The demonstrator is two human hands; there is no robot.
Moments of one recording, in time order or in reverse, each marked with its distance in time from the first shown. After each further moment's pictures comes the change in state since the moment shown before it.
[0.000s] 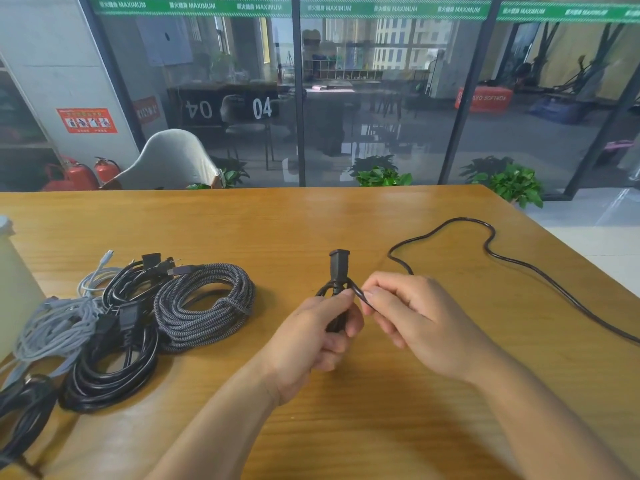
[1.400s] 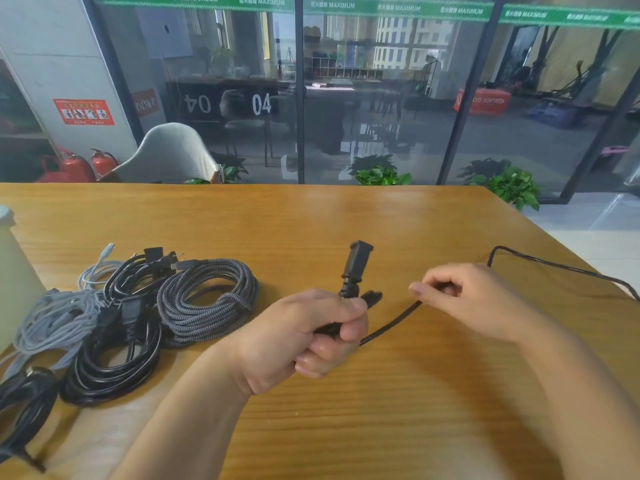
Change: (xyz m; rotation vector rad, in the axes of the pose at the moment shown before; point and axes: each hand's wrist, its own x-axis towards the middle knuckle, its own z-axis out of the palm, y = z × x) left_hand -0.023 0.030 -0.021 0.058 -0.351 -0.004; right_hand 0.005 0.055 -0.064 -0.428 -0.039 0.243
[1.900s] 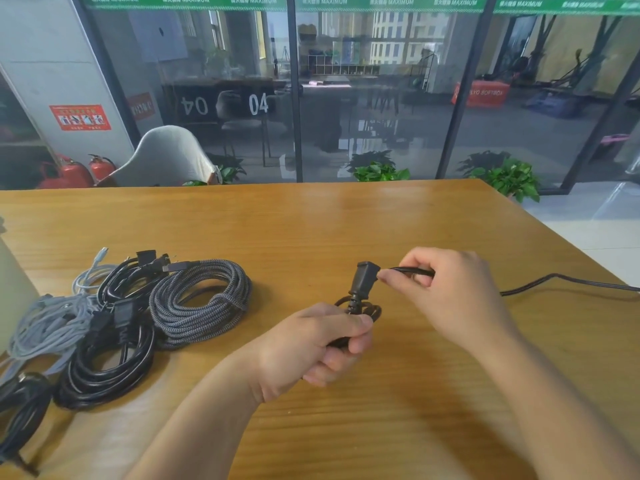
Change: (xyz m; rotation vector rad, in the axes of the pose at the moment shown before) left_hand 0.017 -0.016 0.013 0.120 0.040 -0.100; right_hand -0.008 -0.041 0.024 0.004 0.435 -0.067
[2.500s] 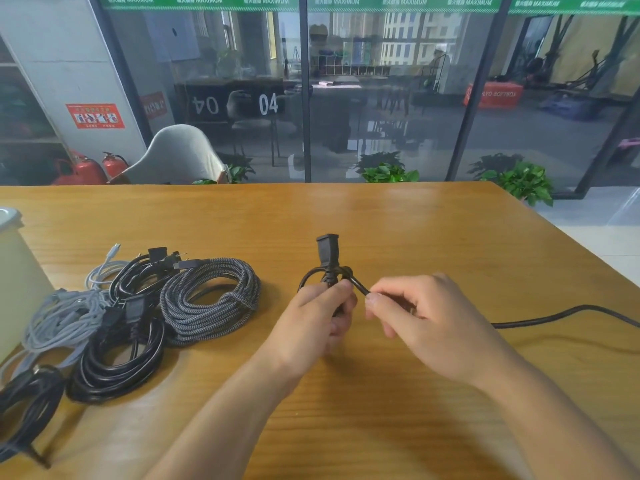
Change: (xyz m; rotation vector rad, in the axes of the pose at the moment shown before) left_hand 0.012 -0.006 0.002 -0.120 0.508 0.113; right_hand -0.017 -0.041 0.002 0.231 -0.351 -0.065
